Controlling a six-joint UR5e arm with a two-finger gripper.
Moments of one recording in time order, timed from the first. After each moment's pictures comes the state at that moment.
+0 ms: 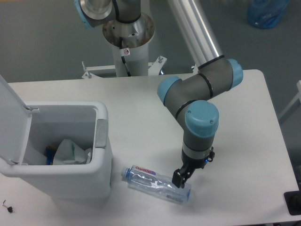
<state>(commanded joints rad) 2.47 -2.22 -1.37 -0.94 1.49 -0.33</state>
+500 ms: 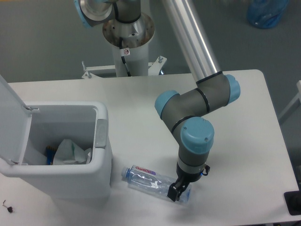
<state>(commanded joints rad) 2.46 -2.28 -1.35 -0.93 1.50 -0.39</state>
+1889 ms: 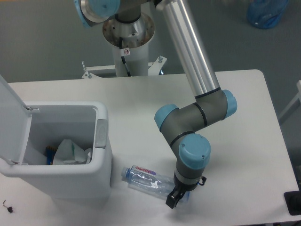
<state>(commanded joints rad) 2.45 -2.34 -1.33 -0.93 1.50 -0.42</state>
